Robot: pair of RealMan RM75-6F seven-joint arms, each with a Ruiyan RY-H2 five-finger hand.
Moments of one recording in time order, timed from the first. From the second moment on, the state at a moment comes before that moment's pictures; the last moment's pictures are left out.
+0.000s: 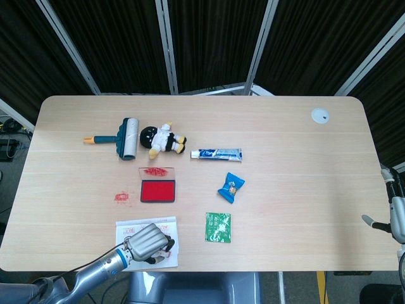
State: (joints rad) left arm -0.60 -1.57 0.14 -1.56 1.66 0.89 0.23; right arm 0.11 -1.08 0.15 -1.56 -1.28 1.37 -0.03
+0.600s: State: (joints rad) left arm -0.60 -1.62 0.16 -1.50 1.64 0.87 0.26; right arm 0.11 -1.08 0.15 -1.55 -1.27 1.37 -0.03
